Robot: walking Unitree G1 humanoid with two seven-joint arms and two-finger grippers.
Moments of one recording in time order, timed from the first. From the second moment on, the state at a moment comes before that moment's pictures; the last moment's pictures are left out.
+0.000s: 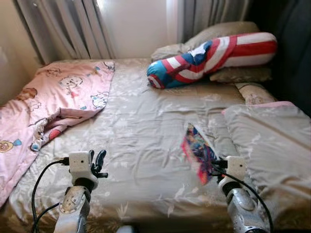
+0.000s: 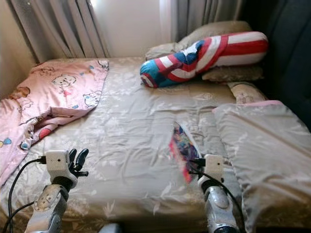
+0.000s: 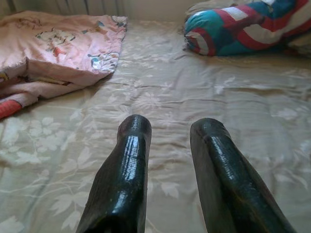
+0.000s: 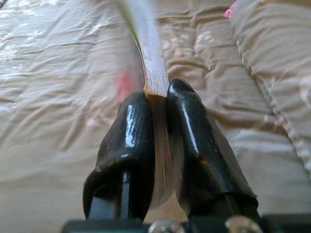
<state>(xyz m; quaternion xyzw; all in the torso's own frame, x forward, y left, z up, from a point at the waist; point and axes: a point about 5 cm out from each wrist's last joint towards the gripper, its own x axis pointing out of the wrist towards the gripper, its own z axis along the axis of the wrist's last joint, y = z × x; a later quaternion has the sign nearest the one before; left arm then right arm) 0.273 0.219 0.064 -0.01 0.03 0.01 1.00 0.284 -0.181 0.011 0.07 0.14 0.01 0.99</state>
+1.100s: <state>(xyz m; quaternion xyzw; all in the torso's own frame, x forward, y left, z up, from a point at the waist) 0.225 0.256 0.086 0.06 0.06 0.02 1.00 0.315 -0.144 0.018 0.34 0.18 0.03 0.92</state>
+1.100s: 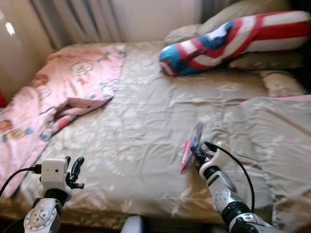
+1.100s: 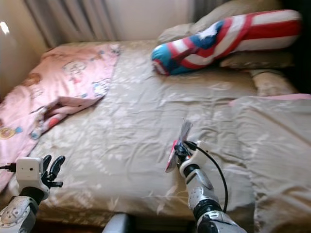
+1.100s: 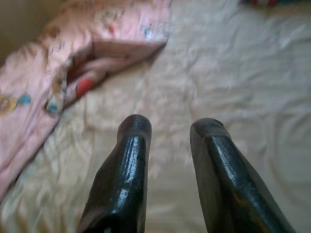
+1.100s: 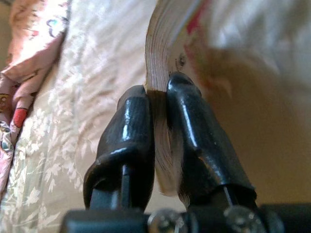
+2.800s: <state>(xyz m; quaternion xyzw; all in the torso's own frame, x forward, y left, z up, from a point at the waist) 0.196 0.257 0.102 0.09 0.10 0.00 0.99 0.276 -0.214 -0.013 0.35 0.17 -0.19 0.90</state>
